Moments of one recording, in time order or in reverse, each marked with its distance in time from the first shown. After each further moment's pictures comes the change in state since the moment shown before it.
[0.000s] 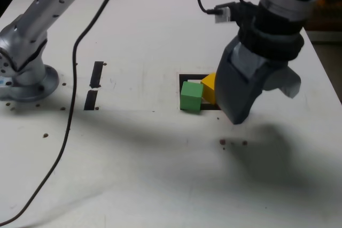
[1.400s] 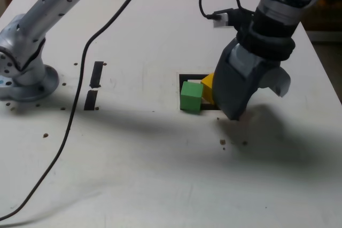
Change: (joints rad) arm 0.104 0.023 0.096 -0.065 -0.035 0.077
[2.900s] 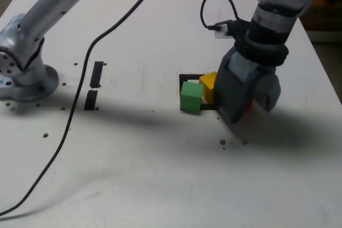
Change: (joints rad) arm 0.061 0.005 0.138 -0.156 -0.026 0.107
